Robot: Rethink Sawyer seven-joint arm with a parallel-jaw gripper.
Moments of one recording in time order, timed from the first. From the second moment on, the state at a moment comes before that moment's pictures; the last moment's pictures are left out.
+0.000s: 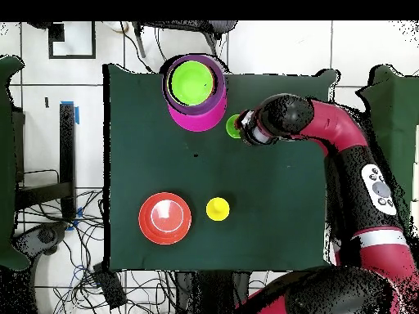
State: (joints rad) arm -0.74 -0.40 0.58 1.24 -0.40 1.03 2.25
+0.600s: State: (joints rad) arm -0.74 -0.40 0.58 1.23 -0.41 1.03 2.25
